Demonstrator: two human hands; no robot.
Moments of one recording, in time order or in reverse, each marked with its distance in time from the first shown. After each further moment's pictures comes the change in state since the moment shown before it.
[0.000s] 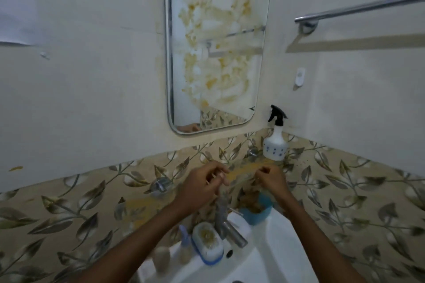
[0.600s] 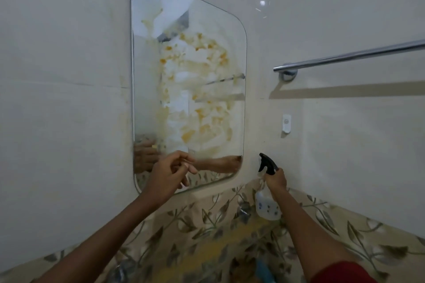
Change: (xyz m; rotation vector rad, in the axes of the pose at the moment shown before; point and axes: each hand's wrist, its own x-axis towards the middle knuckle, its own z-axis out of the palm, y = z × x) left_hand 0.144 0.017 -0.053 -0.004 0.248 0.013; right_hand 0.211 -0.021 -0.045 0.116 0.276 0.165
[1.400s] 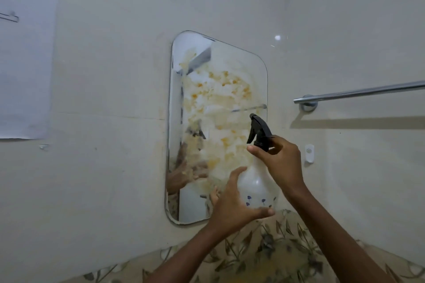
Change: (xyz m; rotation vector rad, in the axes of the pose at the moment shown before) left_hand -0.010 0.043 0.057 0.232 -0.095 0.018; right_hand -0.193 -0.179 -0.055 0.245 -0.020 -0.854
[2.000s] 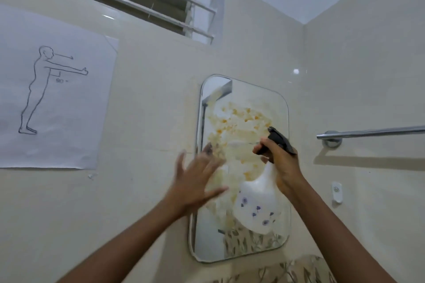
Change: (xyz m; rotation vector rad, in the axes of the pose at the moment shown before) left_hand 0.041 -0.020 -0.157 0.976 0.248 0.369; right_hand 0.057 -0.053 0.038 0.617 -0.057 0.274
